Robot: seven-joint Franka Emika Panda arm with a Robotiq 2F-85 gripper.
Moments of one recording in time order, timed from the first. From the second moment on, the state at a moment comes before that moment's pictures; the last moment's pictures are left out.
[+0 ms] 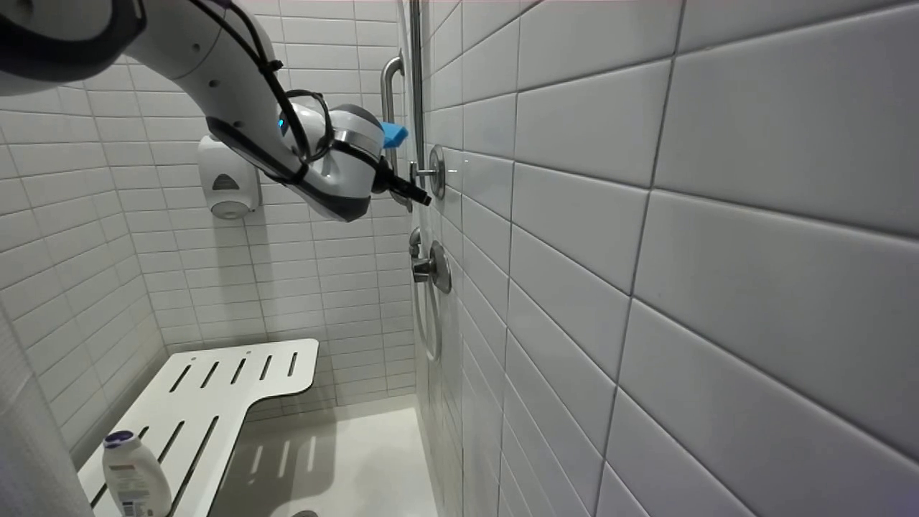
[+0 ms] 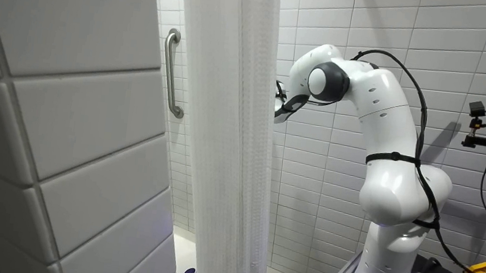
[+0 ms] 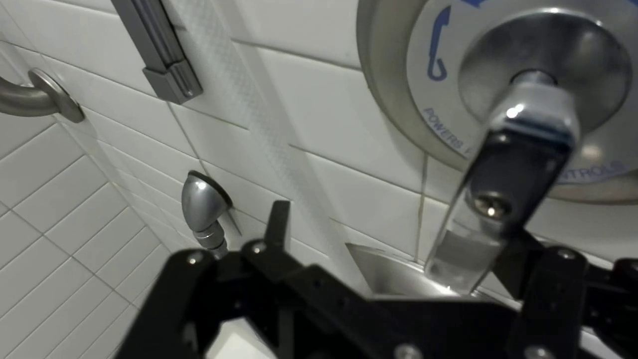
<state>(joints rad) -0.24 0.55 -0.10 -1.49 -1.47 2.96 -1.36</state>
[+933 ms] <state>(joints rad) -0.26 0.55 -0.09 -1.49 -1.37 2.92 -1.46</state>
